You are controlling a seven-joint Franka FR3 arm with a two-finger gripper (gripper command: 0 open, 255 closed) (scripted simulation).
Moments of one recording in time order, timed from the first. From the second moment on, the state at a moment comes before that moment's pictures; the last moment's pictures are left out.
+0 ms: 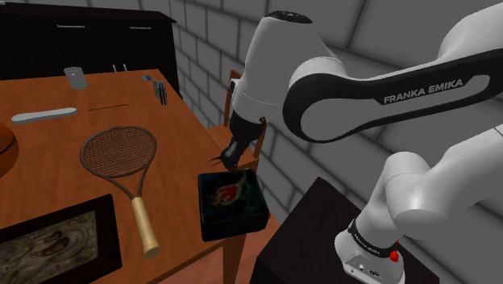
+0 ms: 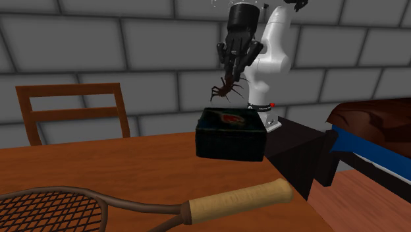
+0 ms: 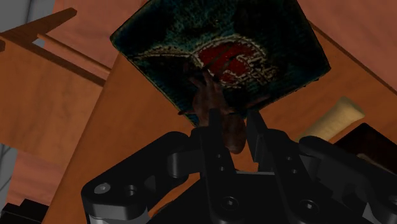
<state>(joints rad) 0.25 -0.49 0.32 -2.45 0.11 2.20 0.25</state>
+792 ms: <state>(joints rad) 0.25 -0.46 0.35 -2.57 0.11 2.38 0.27</state>
